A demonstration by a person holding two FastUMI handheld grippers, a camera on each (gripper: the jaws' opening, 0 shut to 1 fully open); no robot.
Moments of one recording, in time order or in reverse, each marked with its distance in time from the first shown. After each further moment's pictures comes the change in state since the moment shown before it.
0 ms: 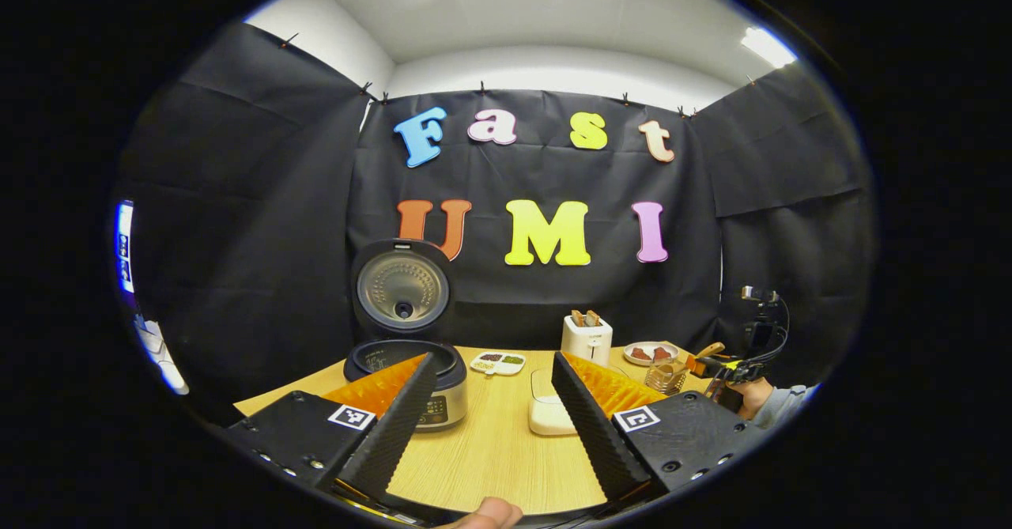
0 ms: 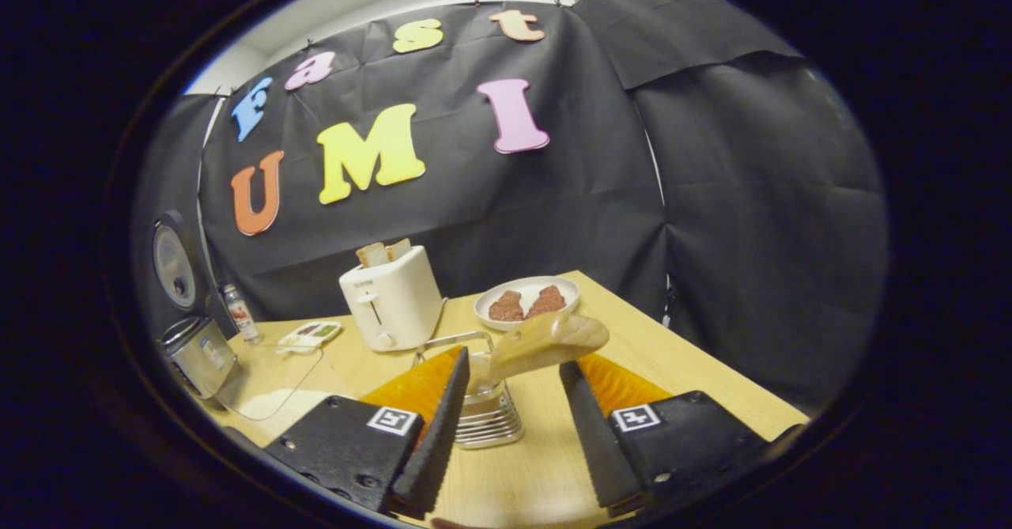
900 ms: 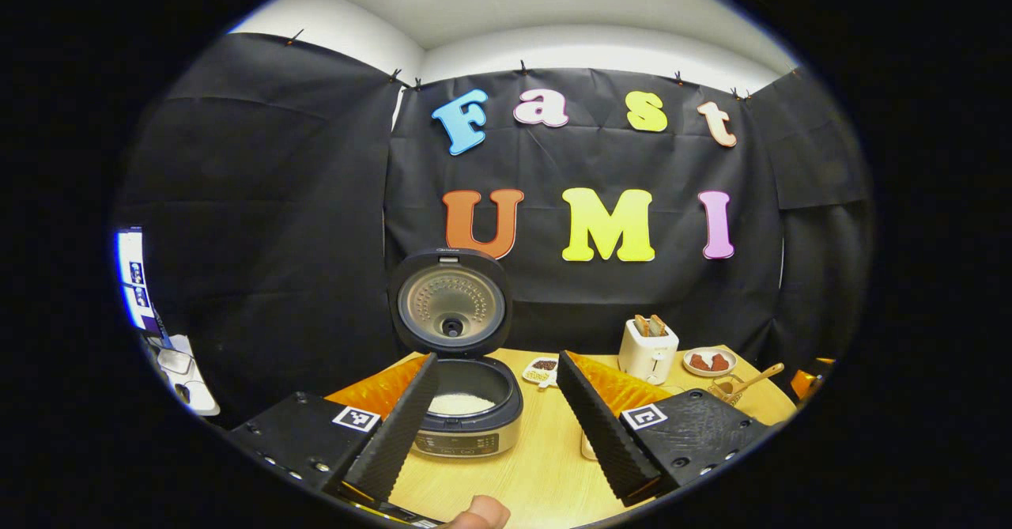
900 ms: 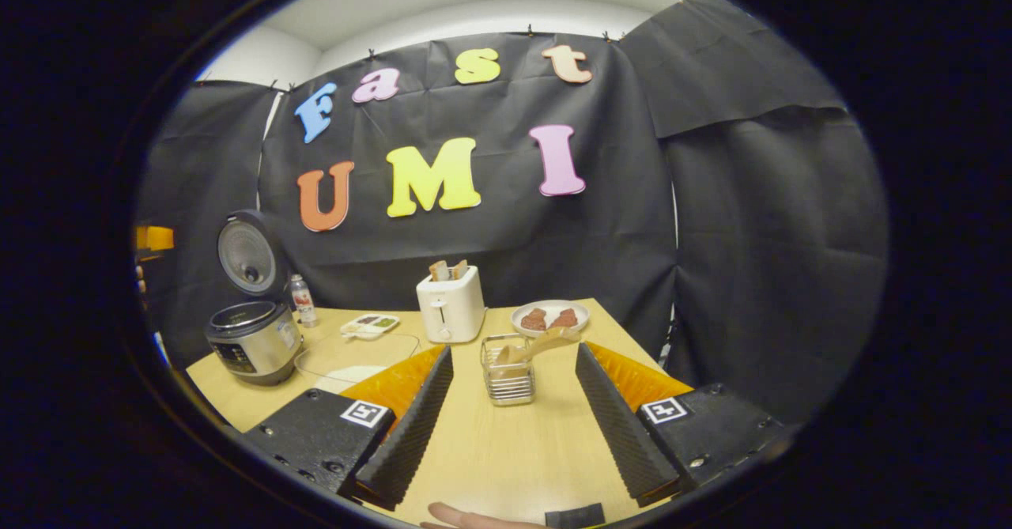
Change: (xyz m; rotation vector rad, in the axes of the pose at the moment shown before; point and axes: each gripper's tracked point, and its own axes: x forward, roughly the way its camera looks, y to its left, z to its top) left arm 0.069 0.065 0.027 -0.020 0.112 0.185; right arm -0.169 0.029 0.043 -0.132 -0.038 0.150
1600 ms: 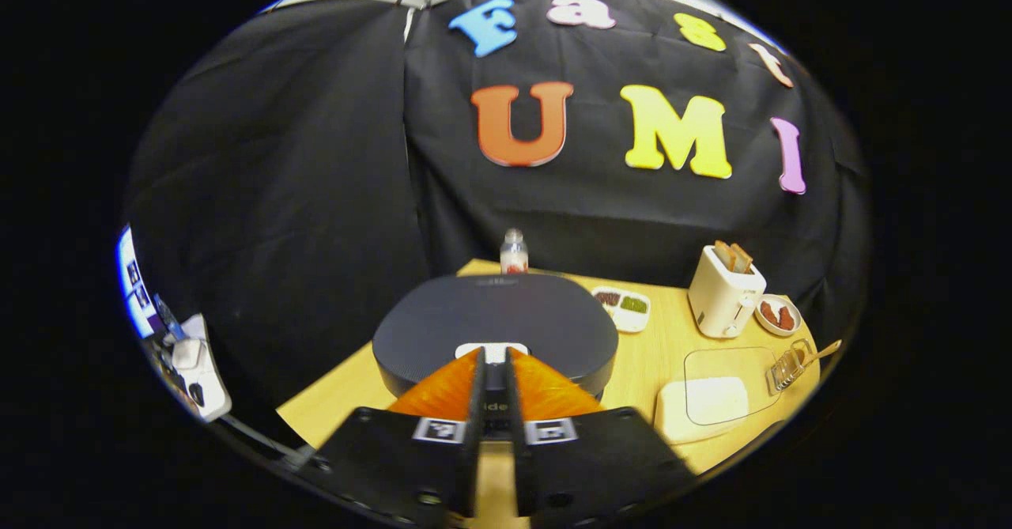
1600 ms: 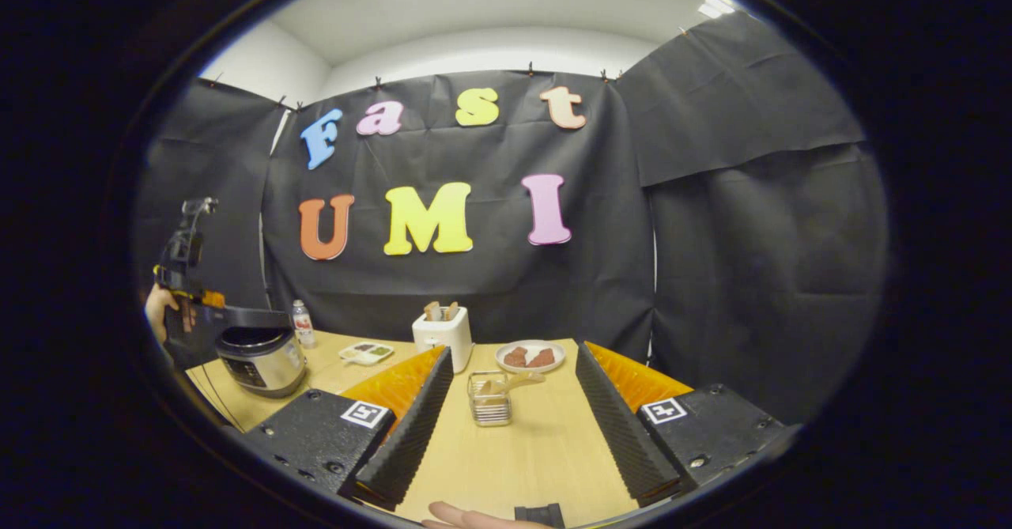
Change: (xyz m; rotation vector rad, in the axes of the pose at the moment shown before) left arm 0.121 0.053 -0.039 0.071 0.234 0.147; right arm -0.078 -0.016 0.067 -0.067 -0.123 -0.040
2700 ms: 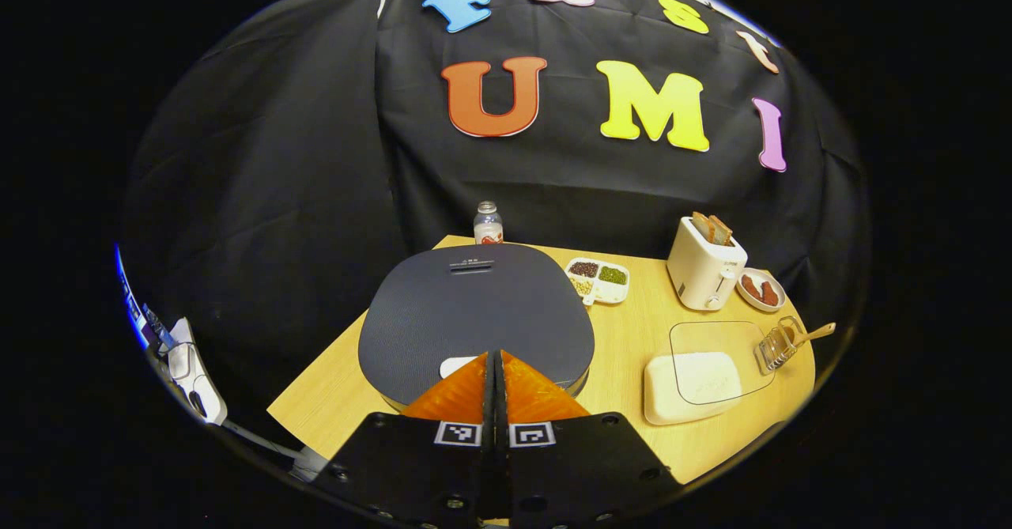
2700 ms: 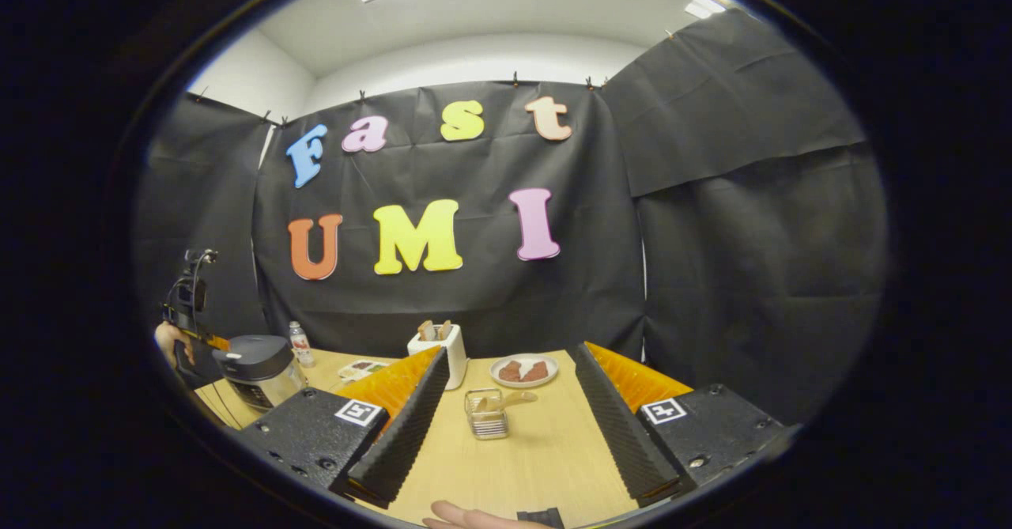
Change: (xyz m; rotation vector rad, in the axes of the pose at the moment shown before) left arm 0.020 -0.003 -0.063 0.012 0.237 -0.081; right arm -0.007 -0.008 0.046 0.061 -0.031 -0.026
